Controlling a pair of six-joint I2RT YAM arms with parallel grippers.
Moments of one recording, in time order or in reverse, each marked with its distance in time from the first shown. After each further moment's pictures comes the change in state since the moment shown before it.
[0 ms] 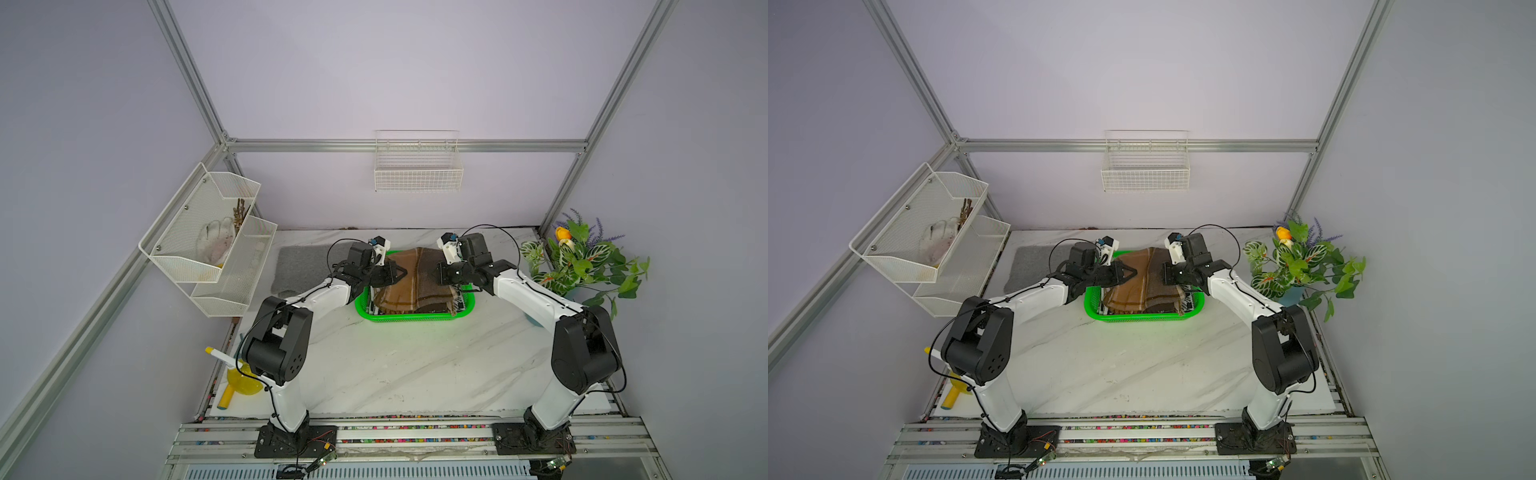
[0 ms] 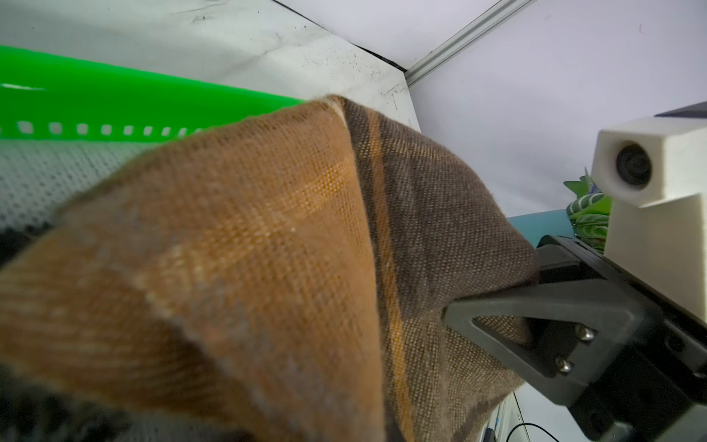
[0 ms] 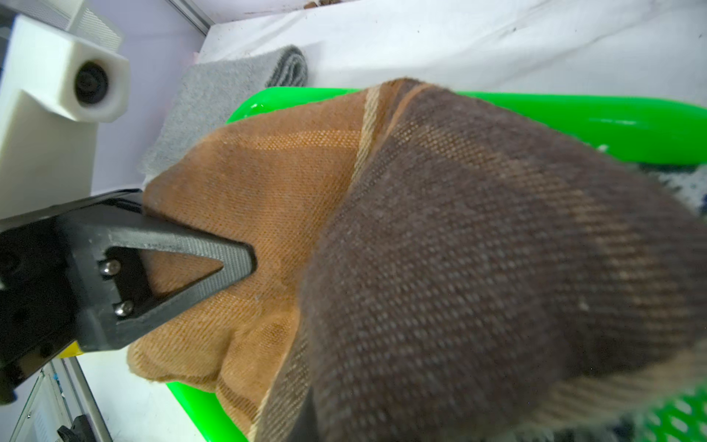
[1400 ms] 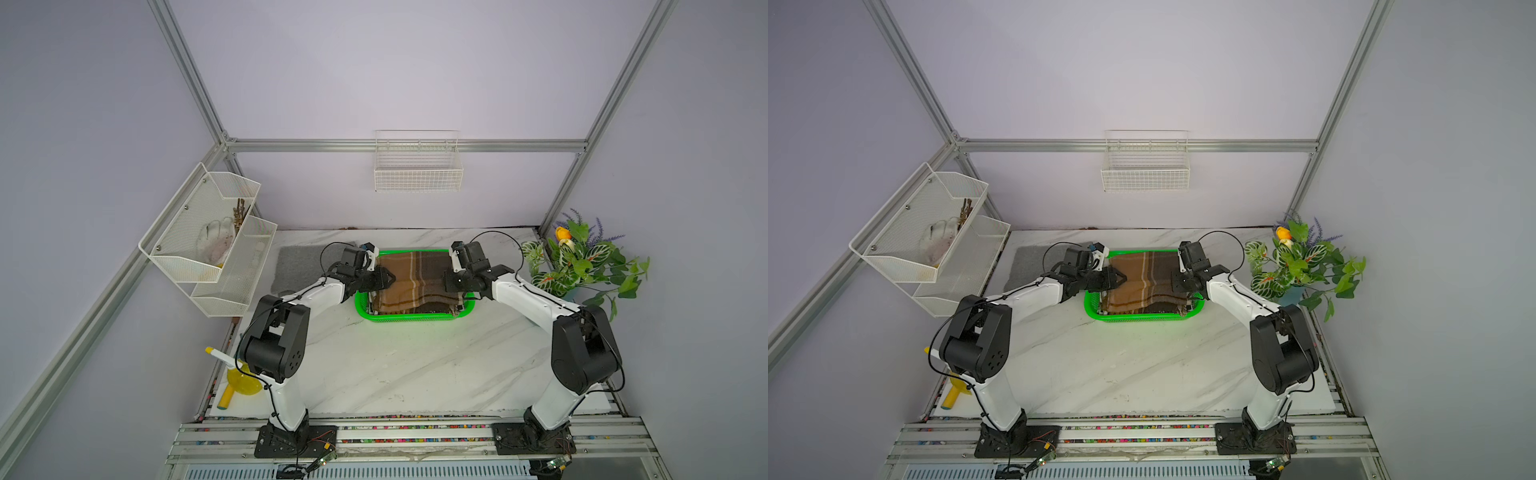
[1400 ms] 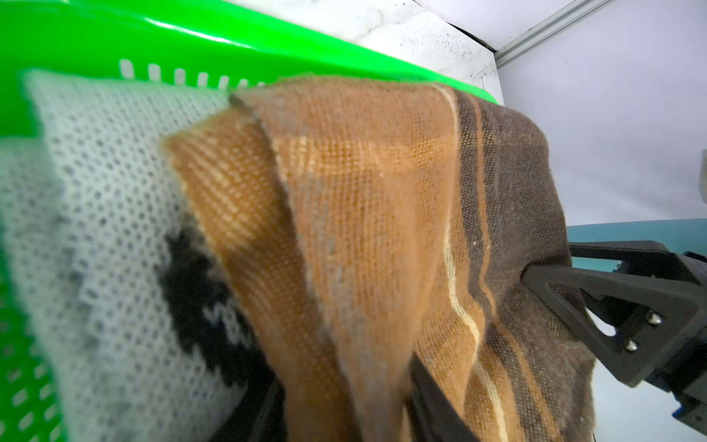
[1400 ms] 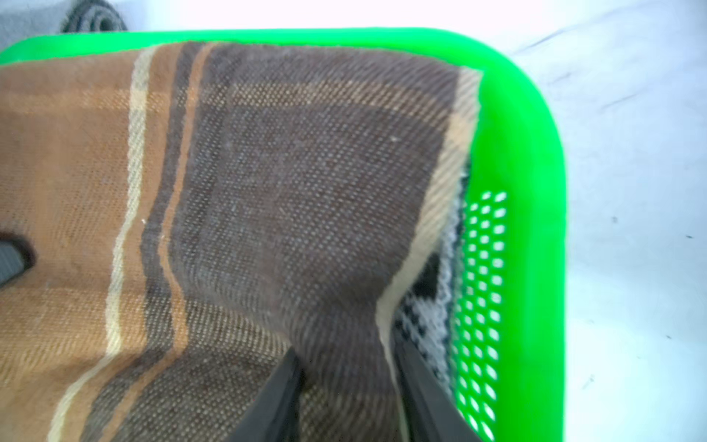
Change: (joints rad) left arm 0.064 -0.019 -0.016 -0.175 -0.125 0.127; right arm 0.005 -0.029 -0.056 -0.085 0.381 -0.013
